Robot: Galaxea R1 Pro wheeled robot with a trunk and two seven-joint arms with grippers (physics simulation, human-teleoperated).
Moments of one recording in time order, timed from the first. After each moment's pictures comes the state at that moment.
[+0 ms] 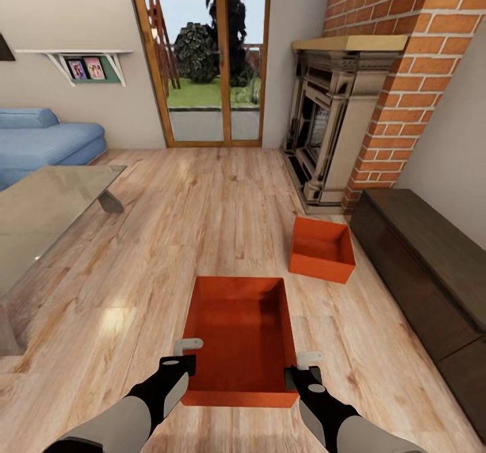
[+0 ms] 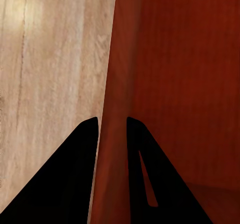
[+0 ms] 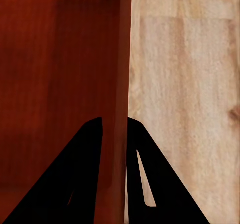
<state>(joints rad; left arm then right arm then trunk) -0.69 -0.12 -0.12 -0.24 0.13 0.13 0.29 -0.64 0.13 0.11 -0.15 -0.02 -0.12 -0.17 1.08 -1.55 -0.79</state>
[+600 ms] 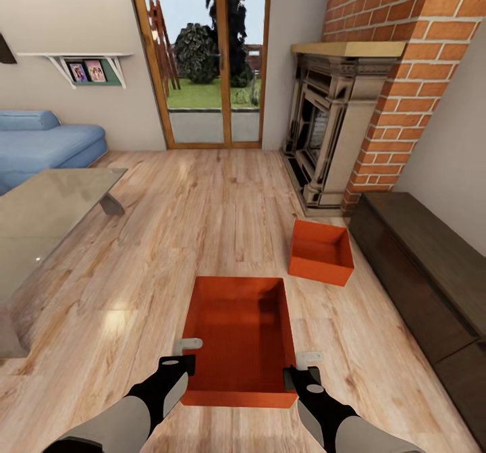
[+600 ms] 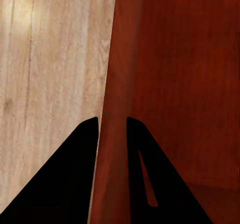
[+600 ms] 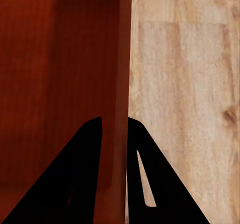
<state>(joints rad) -0.69 -0.12 -0.12 -0.24 0.13 0.13 0.30 -0.64 0.13 0.11 -0.14 -0.02 -0.12 -0.18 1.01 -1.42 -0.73</state>
